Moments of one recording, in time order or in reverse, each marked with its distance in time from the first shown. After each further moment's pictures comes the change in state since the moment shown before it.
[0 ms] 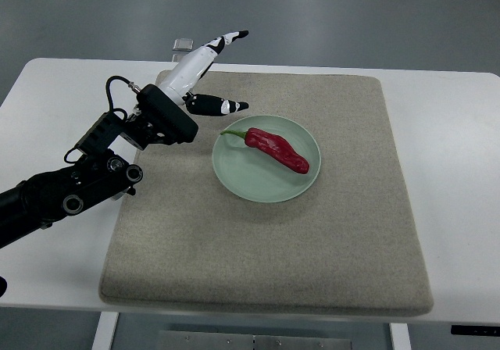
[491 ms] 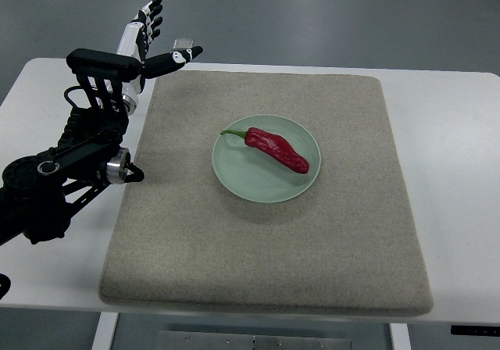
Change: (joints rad) left arm 0.019 -0.001 -0.123 -0.005 -0.637 0.071 -0.025; right arm 0.000 0.000 0.000 0.000 0.000 0.000 0.000
